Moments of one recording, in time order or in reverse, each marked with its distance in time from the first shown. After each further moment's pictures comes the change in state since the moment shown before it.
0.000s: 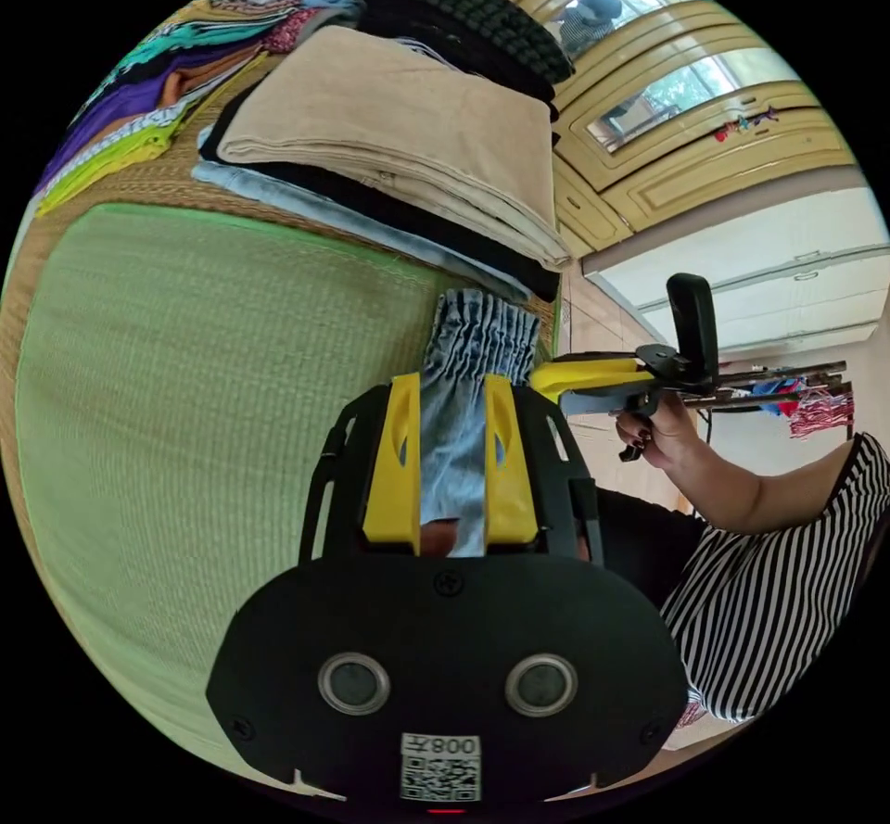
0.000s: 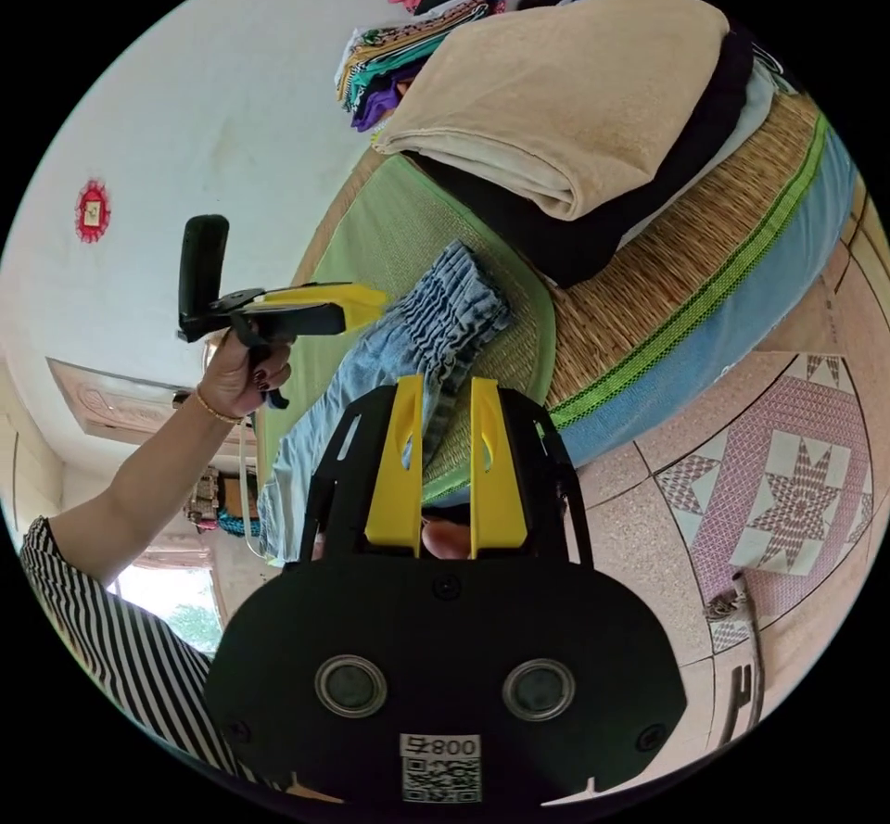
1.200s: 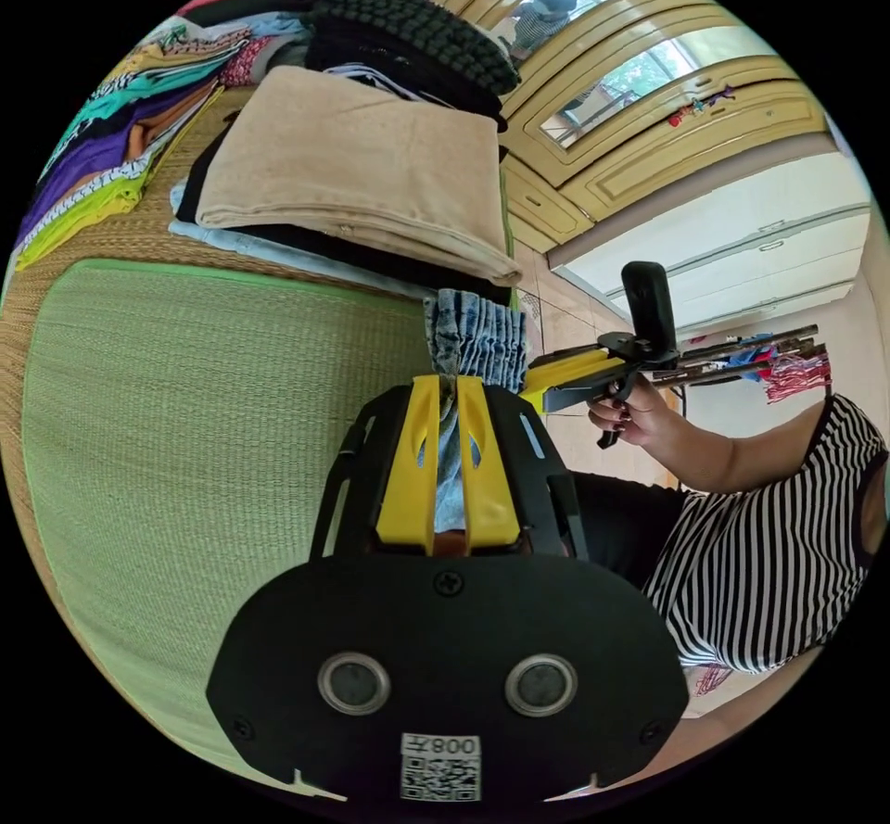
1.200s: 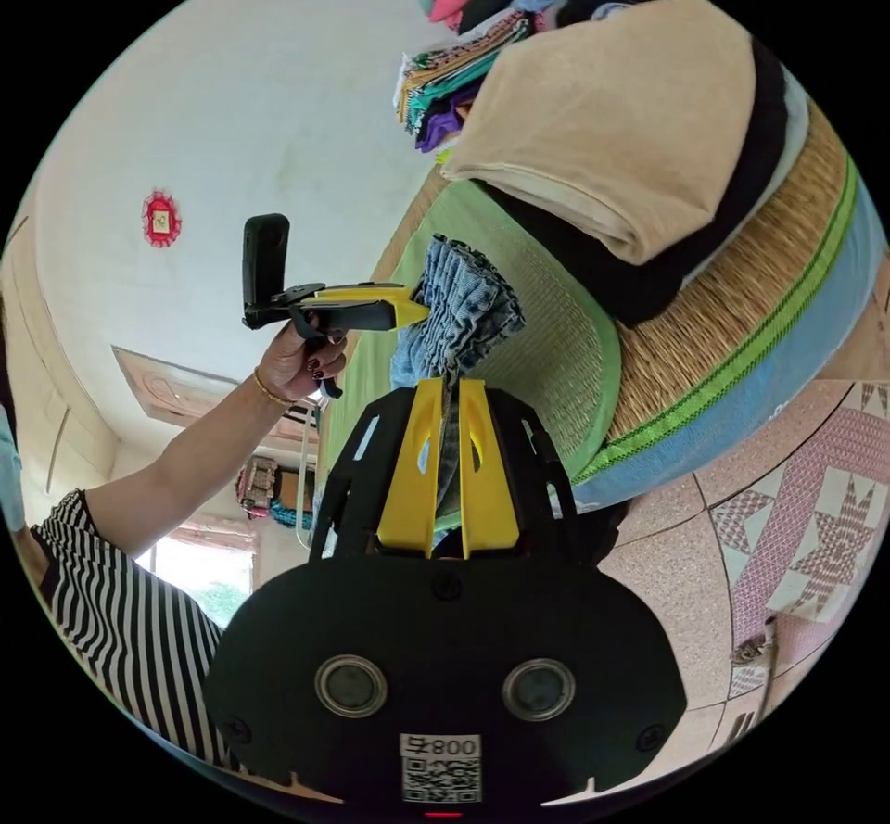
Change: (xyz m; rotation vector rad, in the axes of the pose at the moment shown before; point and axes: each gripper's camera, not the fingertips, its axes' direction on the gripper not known) left arm -0.009 0.018 -0.013 0.058 0.058 0.109; right arm 0.029 0.037 -0.035 0.045 -0.183 -0.087
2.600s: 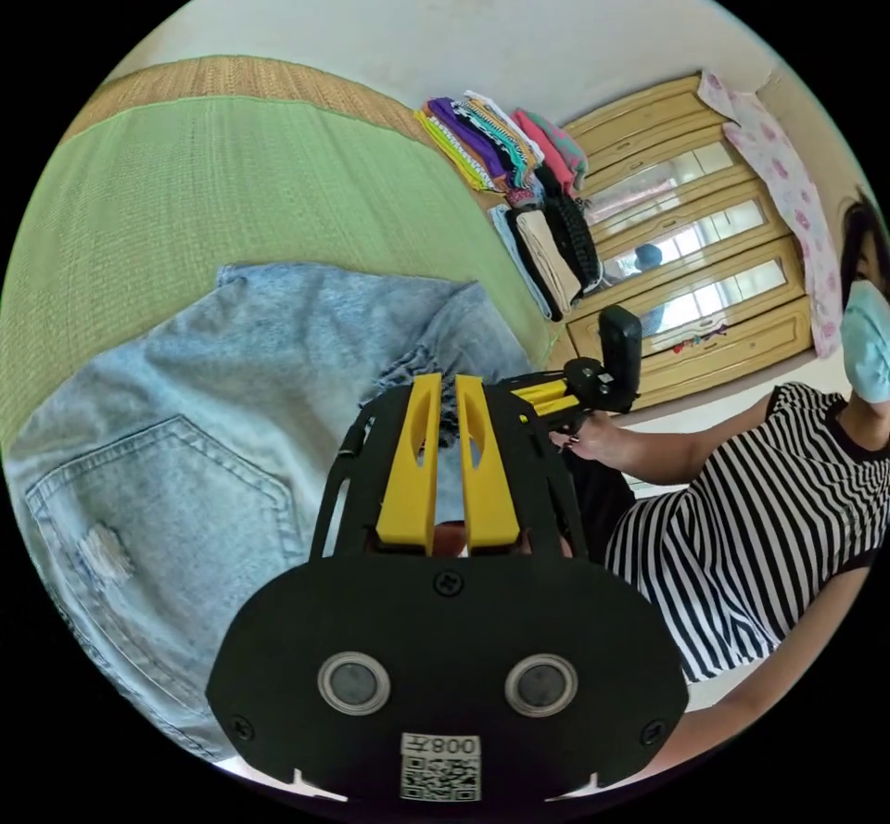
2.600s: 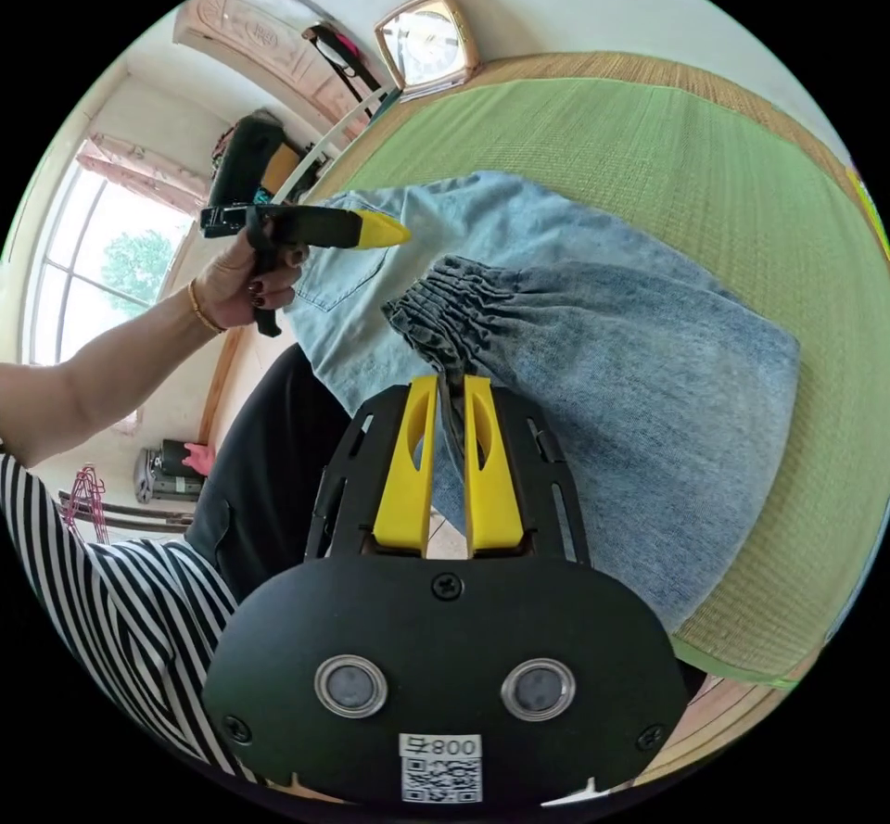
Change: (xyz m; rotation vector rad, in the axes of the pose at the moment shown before) left arm 0.058 0.495 -0.134 0.640 0.039 -0.644; right arm -0.263 0.153 0.337 -0.724 0.160 -0.749
